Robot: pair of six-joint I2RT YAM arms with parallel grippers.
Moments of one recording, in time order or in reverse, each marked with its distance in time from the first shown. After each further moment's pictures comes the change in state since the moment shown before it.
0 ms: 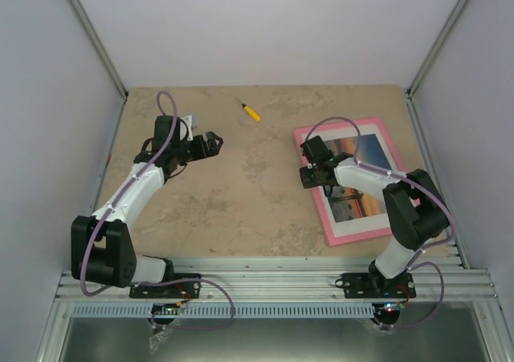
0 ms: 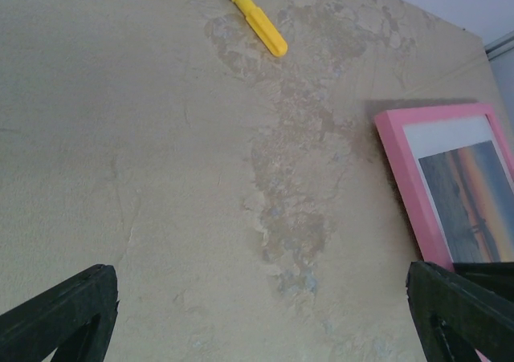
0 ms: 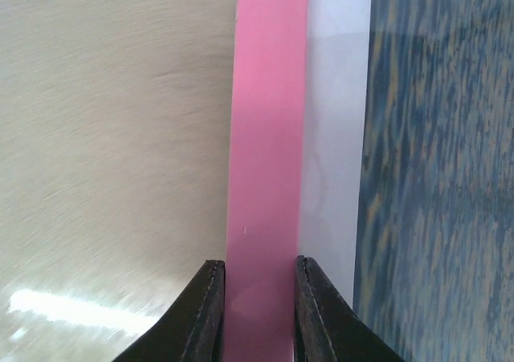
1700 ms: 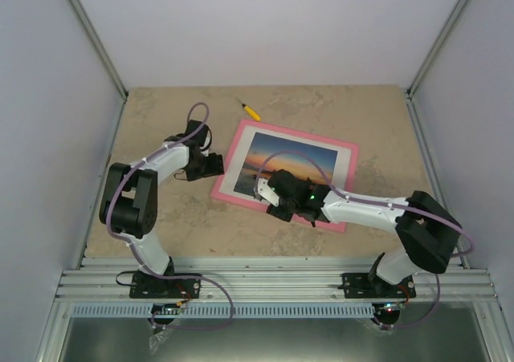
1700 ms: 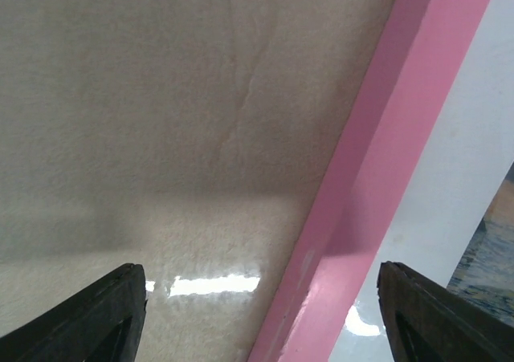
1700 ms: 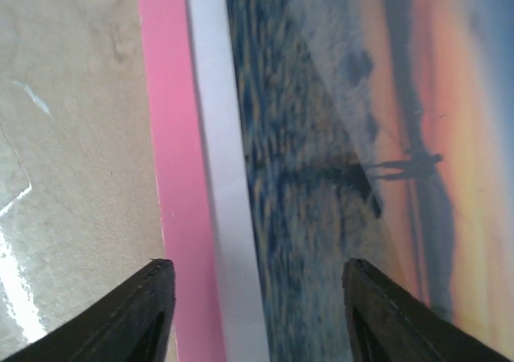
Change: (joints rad) left arm -0.074 0.393 0.161 -0.323 -0.207 0.024; right arm 0.436 -0.153 -0.127 0.144 -0.019 -0.605
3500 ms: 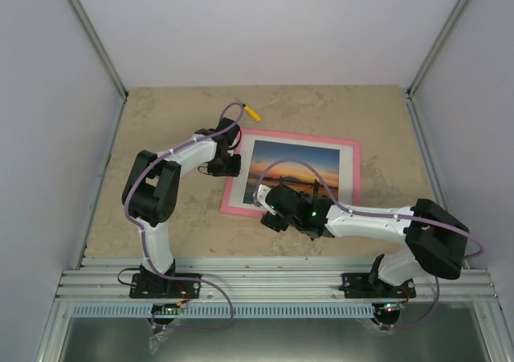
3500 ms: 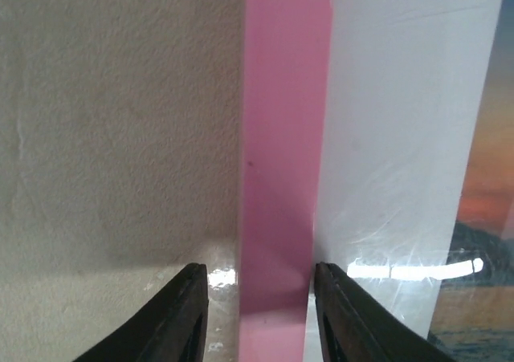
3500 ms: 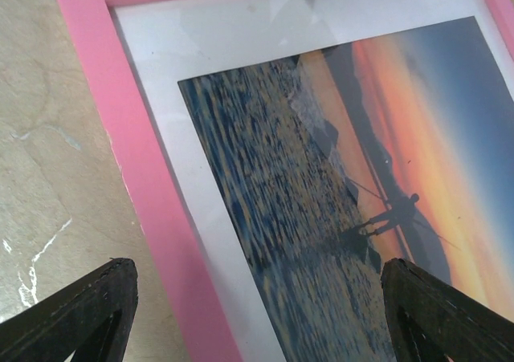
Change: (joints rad) left arm -0.190 0.183 0.203 -0.109 -0.101 0.027; right arm 0.125 -0.101 -0.101 0.121 0.164 0.160
